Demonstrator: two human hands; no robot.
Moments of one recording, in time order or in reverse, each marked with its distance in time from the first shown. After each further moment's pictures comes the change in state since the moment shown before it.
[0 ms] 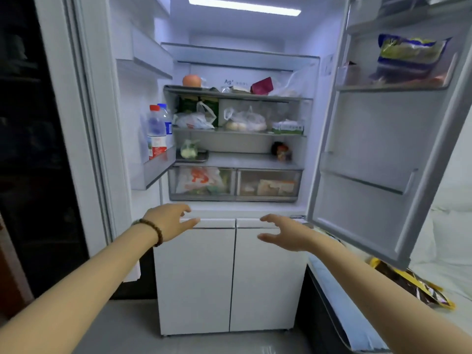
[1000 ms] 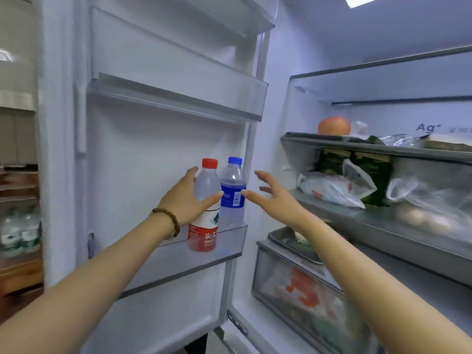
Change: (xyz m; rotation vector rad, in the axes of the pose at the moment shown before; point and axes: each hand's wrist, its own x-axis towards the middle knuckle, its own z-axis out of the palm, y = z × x) left_hand 0.326 -0.087 -0.092 -0.280 0.832 -0.734; right_hand 0.536 -0.142 -0.099 0.648 -0.135 -0.953
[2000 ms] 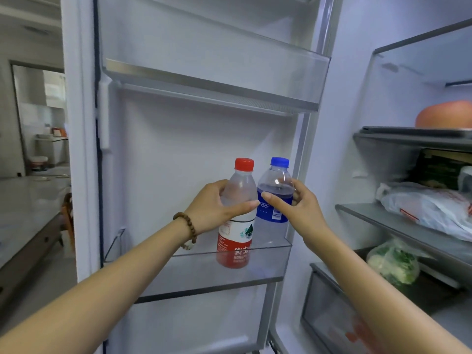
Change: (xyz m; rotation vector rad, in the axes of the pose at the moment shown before) left_hand 0.024 -0.013 0.014 -0.222 0.020 -0.071; right_hand 0.079 0.050 0.052 0.592 -0.050 -0.122
